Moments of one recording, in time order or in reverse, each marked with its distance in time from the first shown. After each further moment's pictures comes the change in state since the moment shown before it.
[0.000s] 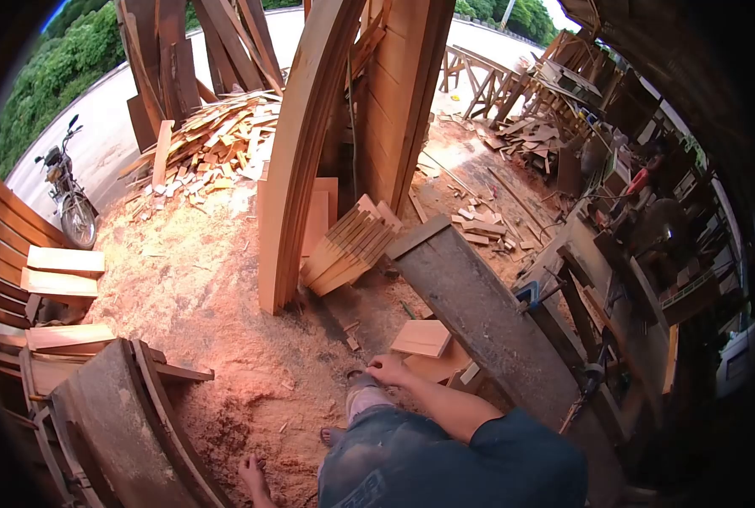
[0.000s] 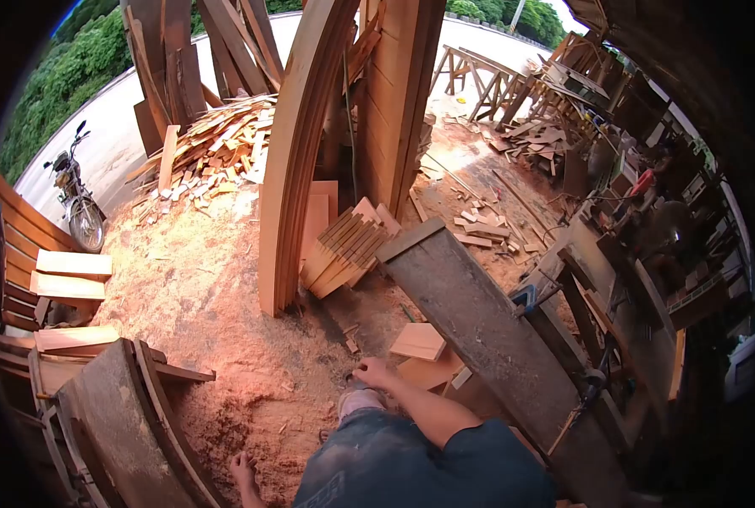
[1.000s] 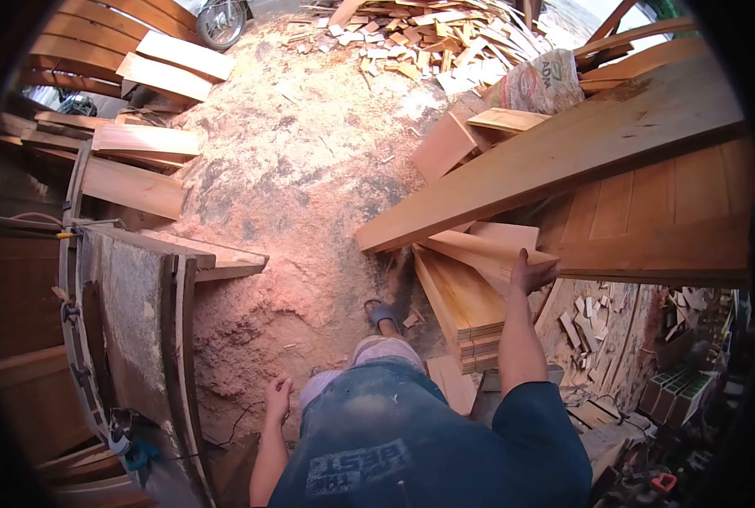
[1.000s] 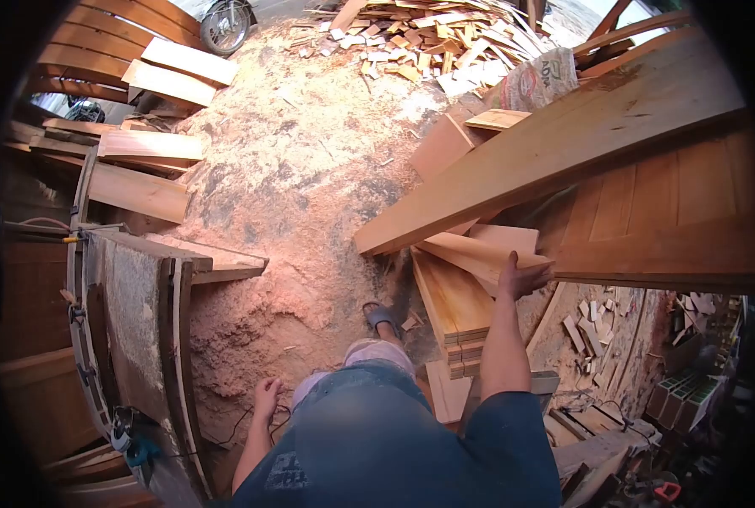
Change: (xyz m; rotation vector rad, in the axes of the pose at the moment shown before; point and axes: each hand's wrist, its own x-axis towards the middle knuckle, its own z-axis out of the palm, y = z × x) left_hand 0.016 0.188 0.230 -0.021 0.167 -0.248; right_hand 0.564 -0.141 -0.236 -0.138 0.870 0.090
